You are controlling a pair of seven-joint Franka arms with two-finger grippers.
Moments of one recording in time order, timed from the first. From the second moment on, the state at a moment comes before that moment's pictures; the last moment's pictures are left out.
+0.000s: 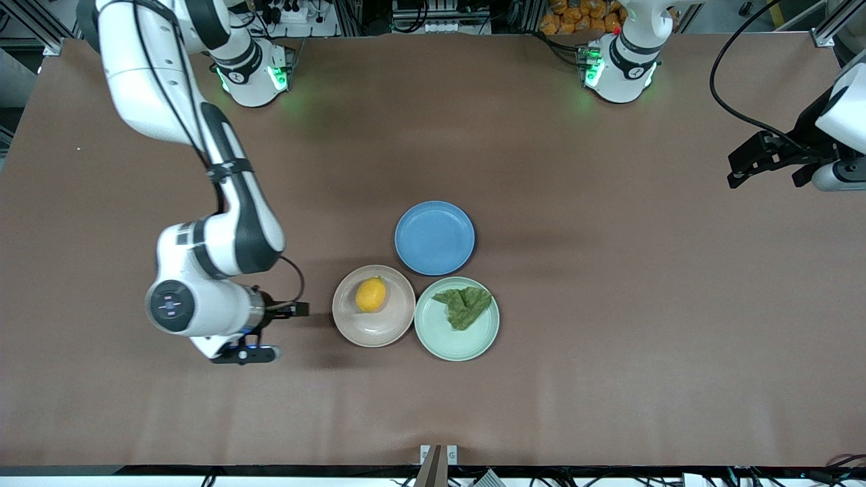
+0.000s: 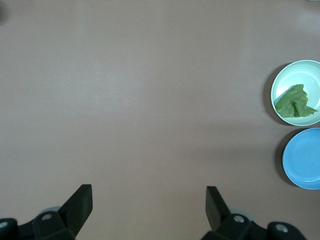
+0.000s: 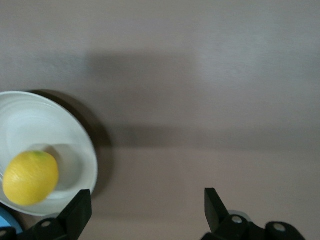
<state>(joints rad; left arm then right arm) 0.08 0.01 -0.20 -1.51 0.02 1.59 -0.12 0.28 0.79 -0.08 -1.19 0.18 1.83 0.14</state>
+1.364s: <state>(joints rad) 0.08 0.01 -0.20 -1.50 0.02 1.59 -0.12 0.08 0.42 -0.09 -1.32 0.07 1.63 0.03</state>
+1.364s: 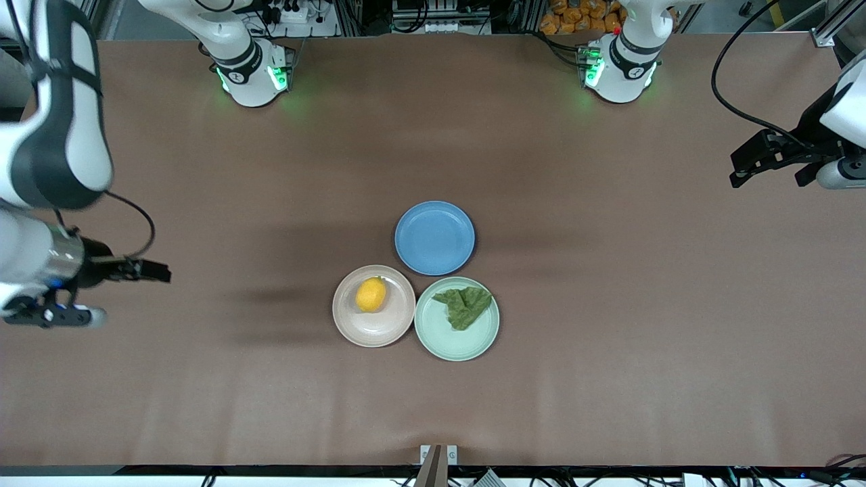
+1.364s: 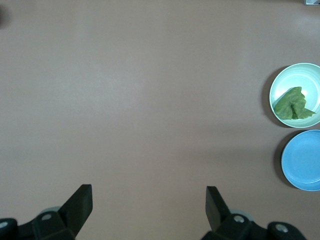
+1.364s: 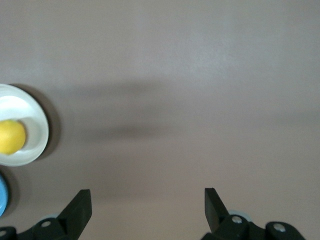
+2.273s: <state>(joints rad) 0.08 0.01 -0.20 -1.50 0.02 1.59 -0.12 0.05 0.16 -0.05 -1.36 0.01 1.40 0.01</state>
